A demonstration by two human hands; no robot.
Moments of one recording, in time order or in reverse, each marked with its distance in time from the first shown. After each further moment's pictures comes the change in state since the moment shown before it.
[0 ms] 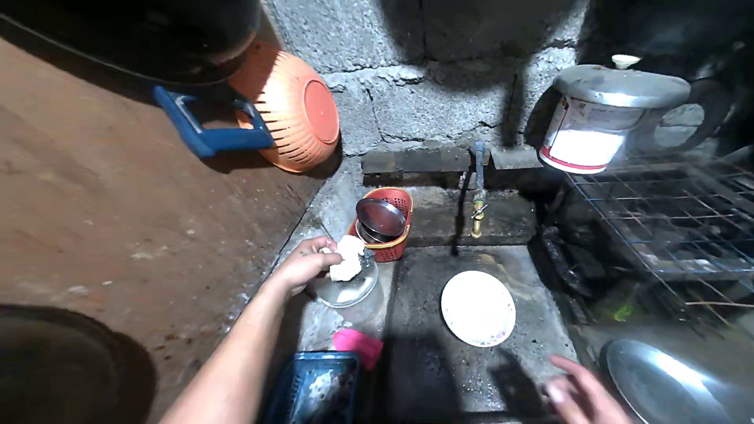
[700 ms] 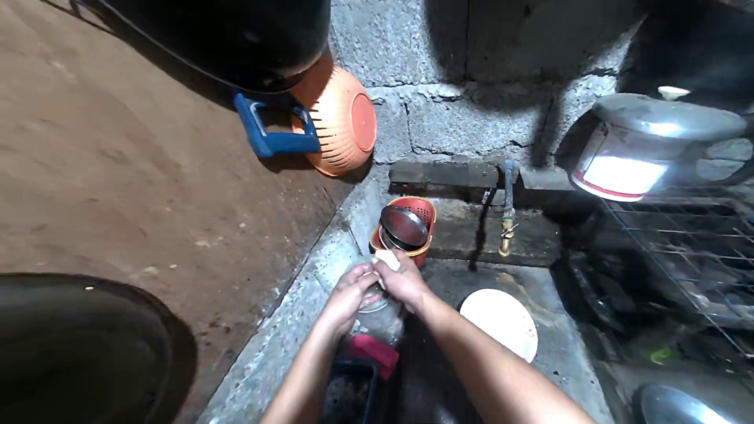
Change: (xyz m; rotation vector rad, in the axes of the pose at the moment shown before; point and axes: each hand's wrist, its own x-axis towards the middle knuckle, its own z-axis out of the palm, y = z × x) left_hand -0.030 -0.040 0.049 -0.581 0.088 -0.109; right_hand 0.254 -0.134 0.262 0.188 -0.325 0.090
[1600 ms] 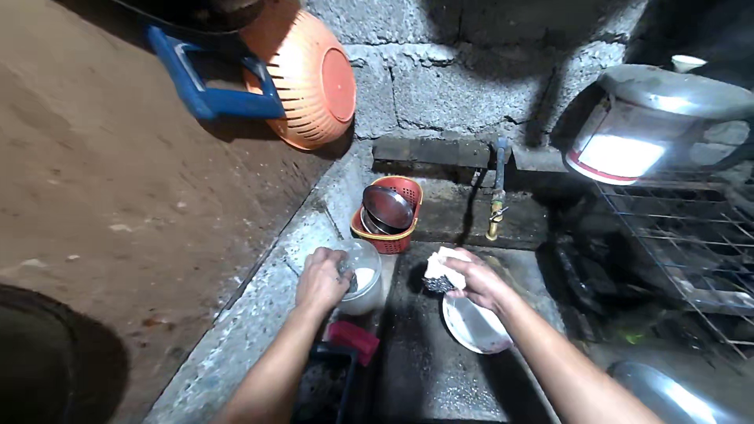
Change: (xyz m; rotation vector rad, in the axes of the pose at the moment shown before) left_hand 0.038 -0.030 -0.015 1.250 0.239 0.295; right_hand -0.049 0.052 -0.155 0.304 0.031 0.261
